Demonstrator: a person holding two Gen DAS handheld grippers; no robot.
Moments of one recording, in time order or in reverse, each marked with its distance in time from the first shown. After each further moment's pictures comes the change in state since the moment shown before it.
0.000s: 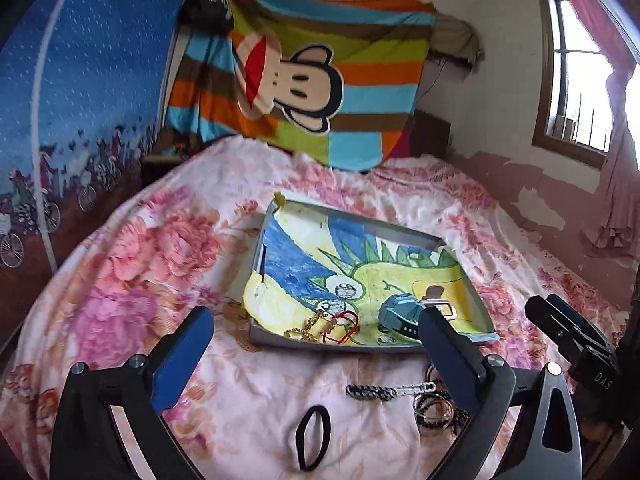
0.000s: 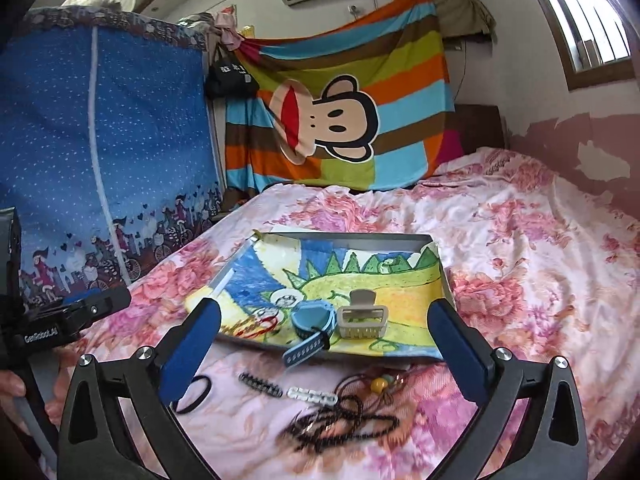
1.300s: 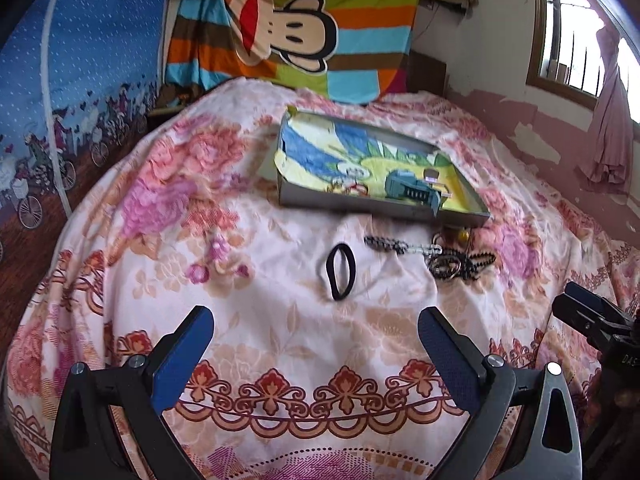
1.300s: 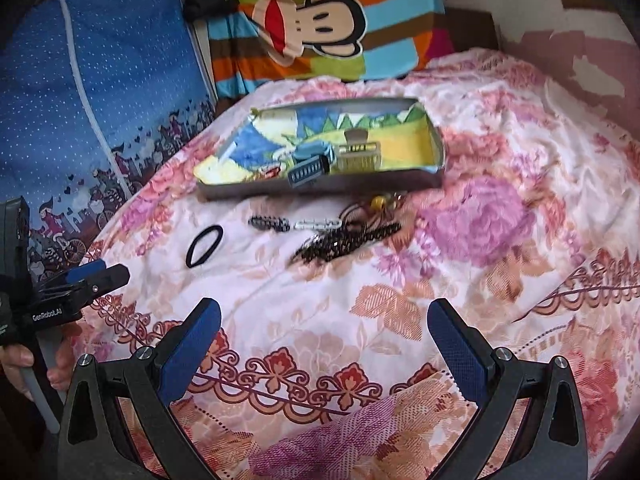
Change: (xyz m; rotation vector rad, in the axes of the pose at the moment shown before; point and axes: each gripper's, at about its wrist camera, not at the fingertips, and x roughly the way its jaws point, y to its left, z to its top) left arm -0.056 0.022 -0.084 0.063 0.242 0.016; right arm -0.019 -0.014 -0.085 0.103 0.405 0.012
